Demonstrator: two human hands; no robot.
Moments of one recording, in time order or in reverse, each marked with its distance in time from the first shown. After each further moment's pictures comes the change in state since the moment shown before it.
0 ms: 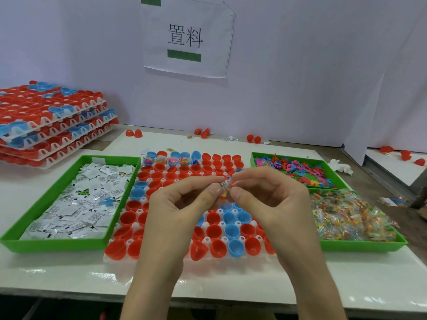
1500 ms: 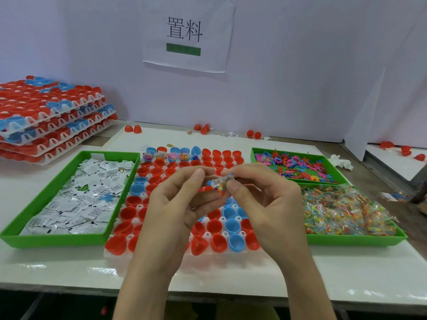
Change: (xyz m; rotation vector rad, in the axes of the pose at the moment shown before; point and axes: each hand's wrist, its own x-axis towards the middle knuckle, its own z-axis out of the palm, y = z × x) left_hand 0.002 -0.002 -0.005 -0.272 -0.033 -0.174; right_hand -0.001 0.013 0.011 -0.014 -0.010 -0.194
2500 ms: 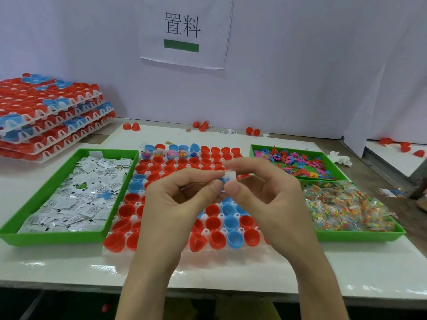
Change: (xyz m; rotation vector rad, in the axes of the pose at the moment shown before) left_hand -0.004 -0.003 0.001 0.323 -0.031 0.261; right_hand 0.001 -0.006 -0.012 0.033 -0.101 0.100
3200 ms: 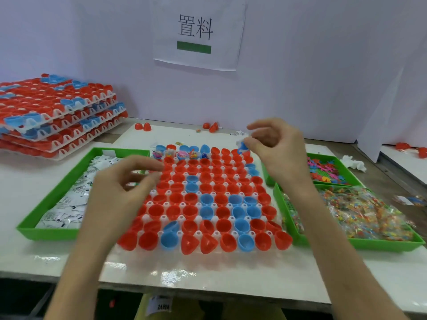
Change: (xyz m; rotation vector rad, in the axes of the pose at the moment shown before) left_hand 0.027 -0.005 -0.088 0.596 0.159 0.039; right_hand 0.091 0.036 -0.015 -0.311 0.202 0.017
